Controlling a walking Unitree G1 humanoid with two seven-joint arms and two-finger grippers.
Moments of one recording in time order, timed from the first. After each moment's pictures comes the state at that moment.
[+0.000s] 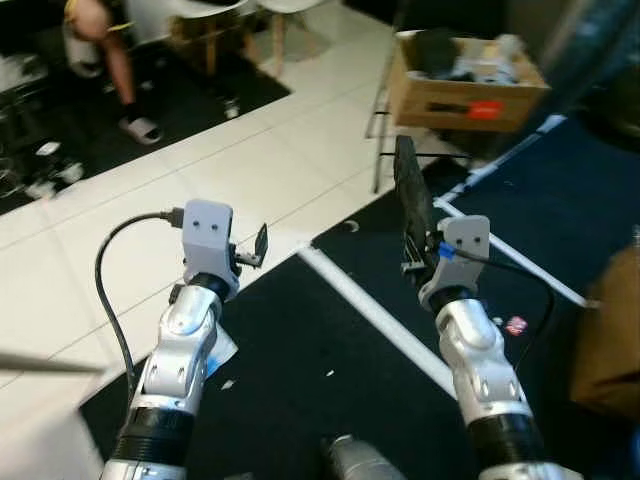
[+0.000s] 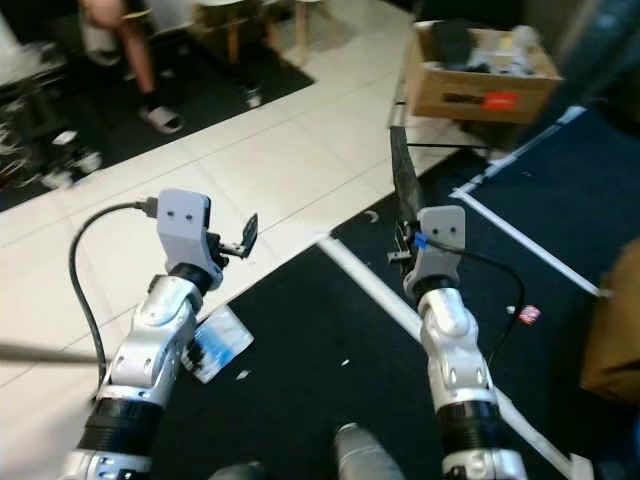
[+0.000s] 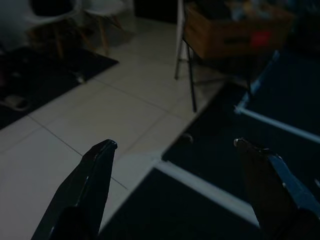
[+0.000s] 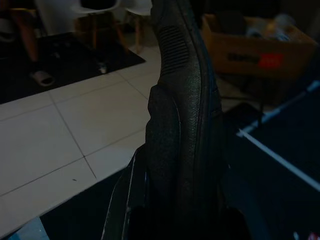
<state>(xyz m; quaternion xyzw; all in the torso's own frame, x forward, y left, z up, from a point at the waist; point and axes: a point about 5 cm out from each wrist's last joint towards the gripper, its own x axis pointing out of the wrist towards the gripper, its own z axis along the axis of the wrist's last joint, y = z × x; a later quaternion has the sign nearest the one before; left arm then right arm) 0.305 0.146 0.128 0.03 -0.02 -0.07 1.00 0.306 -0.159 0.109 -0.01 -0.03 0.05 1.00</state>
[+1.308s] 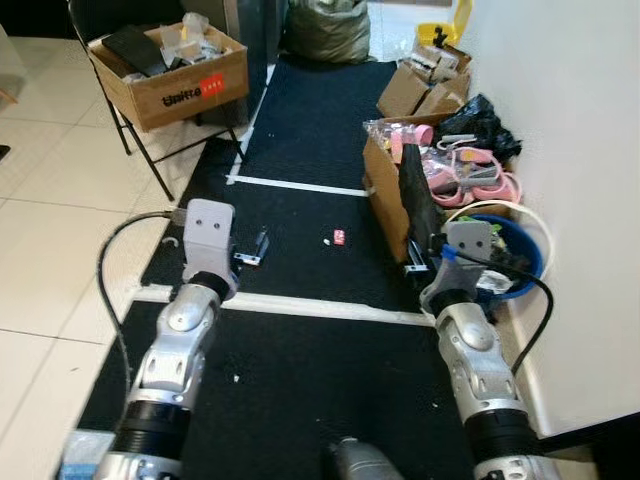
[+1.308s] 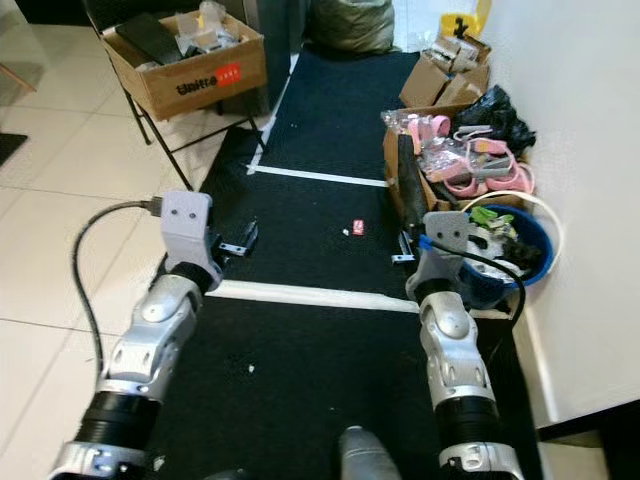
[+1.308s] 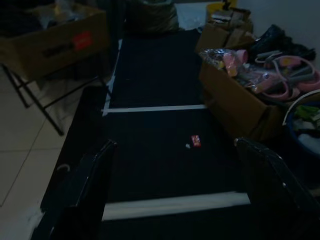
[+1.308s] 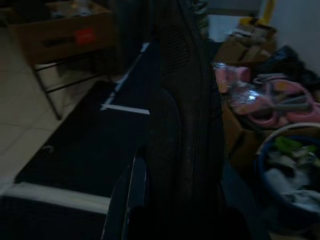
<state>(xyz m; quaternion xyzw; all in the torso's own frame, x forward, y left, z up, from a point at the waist) 0.307 0.144 0.124 0.02 0.00 -0.08 1.00 0.309 -0.163 0.102 0.01 -0.02 0.04 1.00</state>
